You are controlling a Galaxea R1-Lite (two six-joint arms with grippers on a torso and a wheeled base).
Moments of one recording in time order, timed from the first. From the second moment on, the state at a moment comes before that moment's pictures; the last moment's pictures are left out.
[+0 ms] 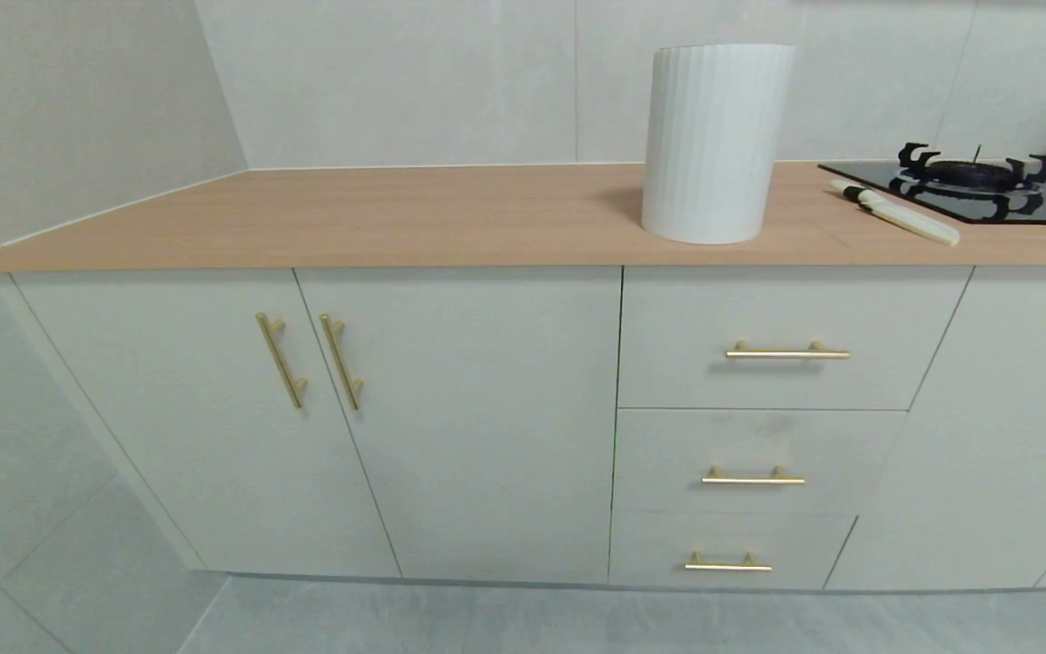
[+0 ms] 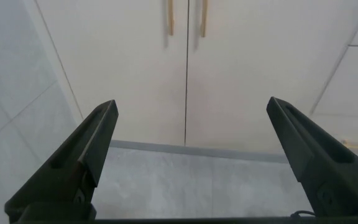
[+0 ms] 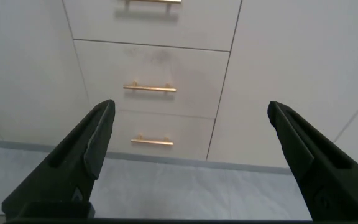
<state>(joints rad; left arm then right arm) -0.01 0.00 0.00 -0.01 0.08 -0.02 0.00 0.00 0.00 -0.02 0.02 -0.07</state>
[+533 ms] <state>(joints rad) -0.01 0.00 0.00 -0.01 0.08 -0.02 0.00 0.00 0.00 -0.02 0.02 -0.07</state>
